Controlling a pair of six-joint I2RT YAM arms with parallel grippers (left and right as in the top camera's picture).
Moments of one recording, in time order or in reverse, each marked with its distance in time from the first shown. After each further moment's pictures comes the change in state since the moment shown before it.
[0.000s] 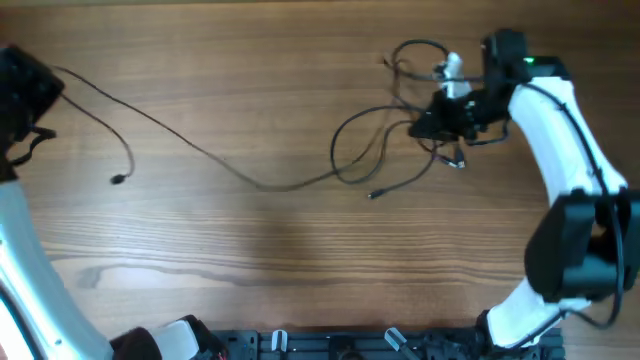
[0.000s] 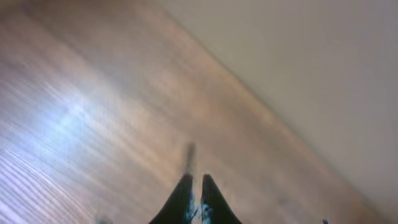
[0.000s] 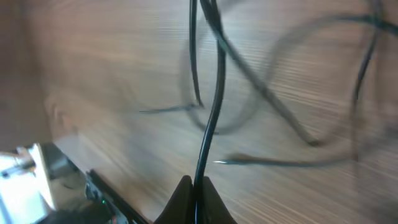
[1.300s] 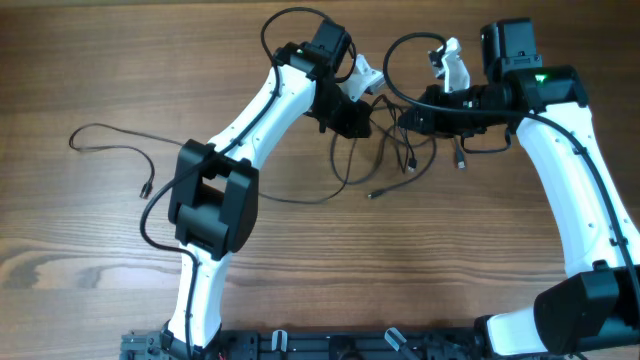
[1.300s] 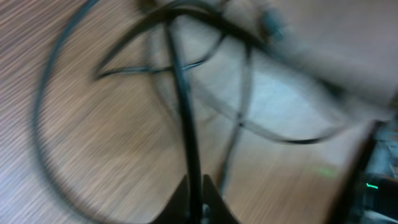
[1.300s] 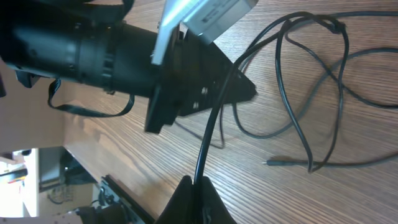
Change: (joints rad) left arm -0.912 0.792 0.000 0.191 0.352 0.541; right arm 0.070 -0.201 0.000 0.016 0.018 0.109
